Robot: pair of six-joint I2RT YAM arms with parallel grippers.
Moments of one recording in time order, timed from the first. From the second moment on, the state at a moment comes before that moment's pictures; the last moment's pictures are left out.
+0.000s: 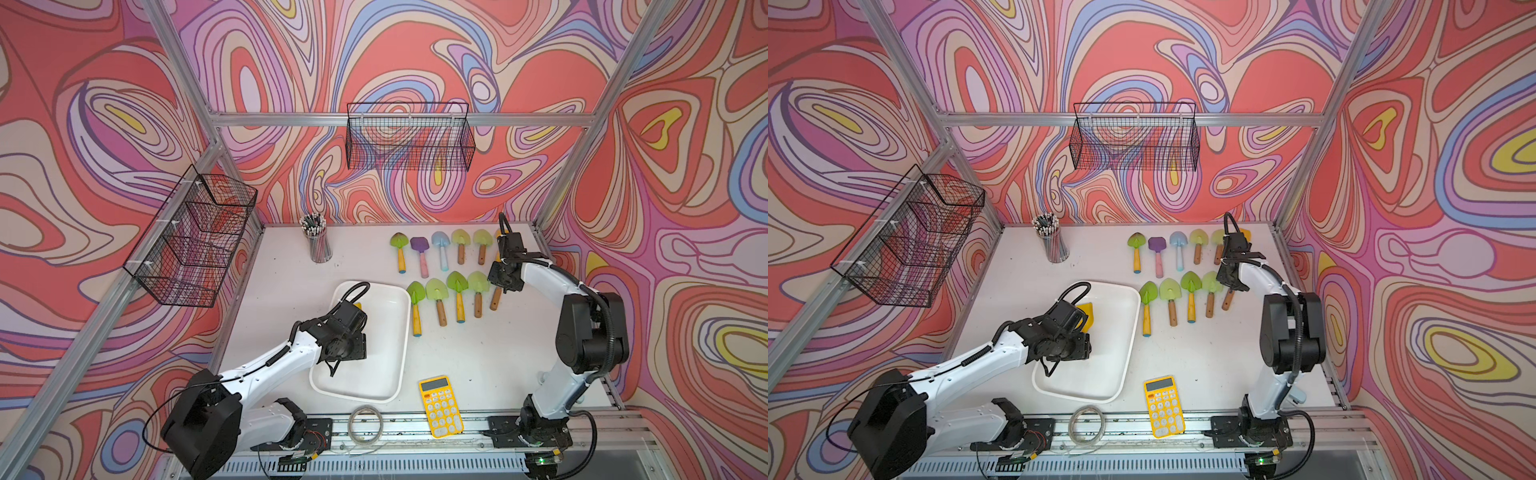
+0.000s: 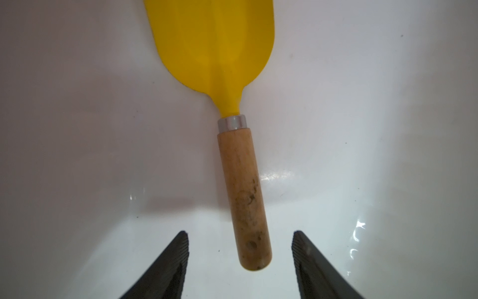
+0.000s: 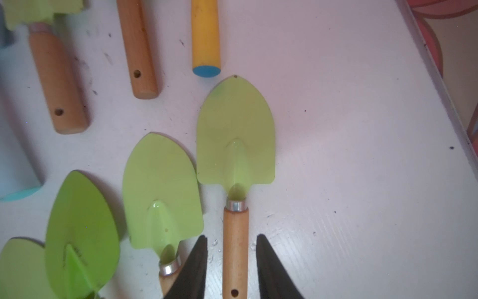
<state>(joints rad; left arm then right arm) -0.64 1.23 0.68 -0.68 -0.02 -0.70 0.03 1.74 1.25 -0.61 0.19 0.42</state>
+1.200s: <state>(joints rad) -0.69 1.40 0.75 -0.69 -0.07 -0.73 0.08 1.54 1.14 -0.55 0.07 0.43</state>
